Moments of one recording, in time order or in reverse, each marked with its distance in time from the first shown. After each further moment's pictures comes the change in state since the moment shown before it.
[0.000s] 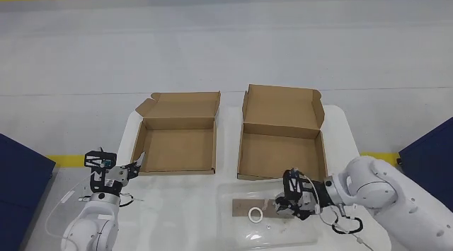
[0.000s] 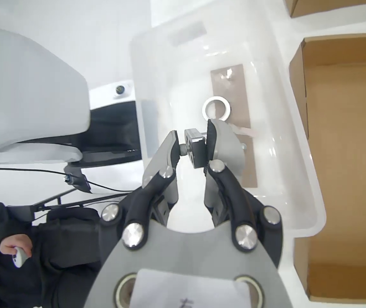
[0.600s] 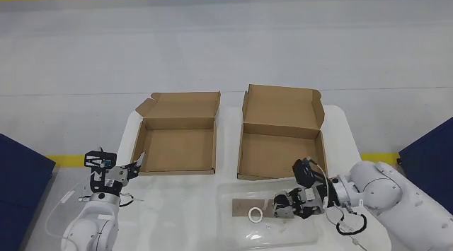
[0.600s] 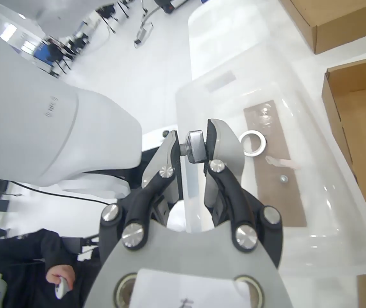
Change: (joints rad) left arm 0.000 0.000 0.000 0.000 0.000 0.000 0.000; right arm 0.011 0.011 -0.047 0.112 0.384 -0.004 -0.002
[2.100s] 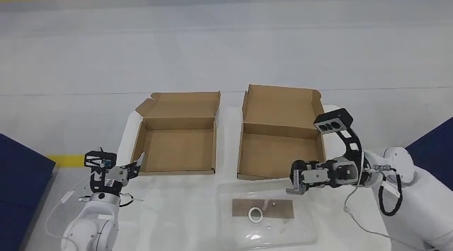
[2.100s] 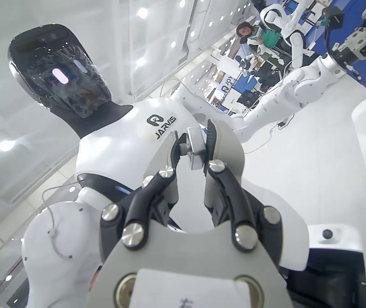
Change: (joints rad) left arm 0.000 0.000 0.000 0.000 0.000 0.000 0.000; right arm 0.105 0.015 0.041 -0.088 1.115 0.350 0.348
